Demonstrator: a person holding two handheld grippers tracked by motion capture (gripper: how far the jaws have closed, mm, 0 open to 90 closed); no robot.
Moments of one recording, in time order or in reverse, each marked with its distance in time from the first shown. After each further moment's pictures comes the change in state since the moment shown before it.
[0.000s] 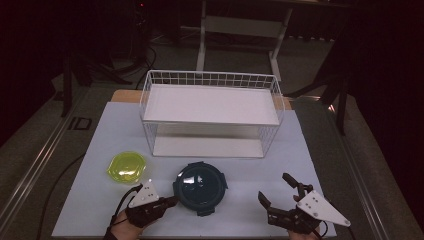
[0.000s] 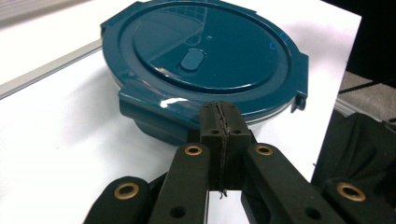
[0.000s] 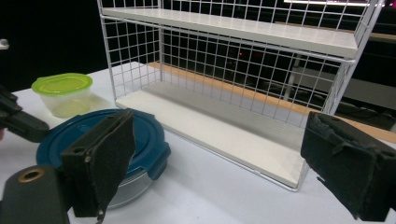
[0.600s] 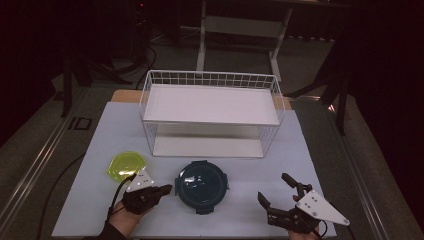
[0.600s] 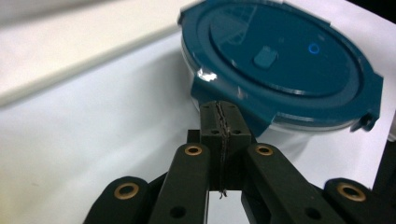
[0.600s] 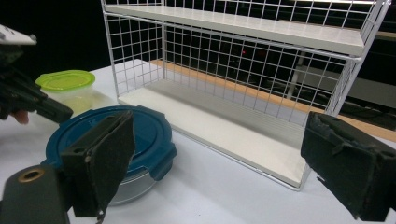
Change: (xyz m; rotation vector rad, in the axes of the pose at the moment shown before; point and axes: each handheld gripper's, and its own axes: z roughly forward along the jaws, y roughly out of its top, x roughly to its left) left arm 0.029 0.000 0.005 0.027 0.079 -0.115; right arm -0.001 -0.001 0.001 0.008 0.012 -0.005
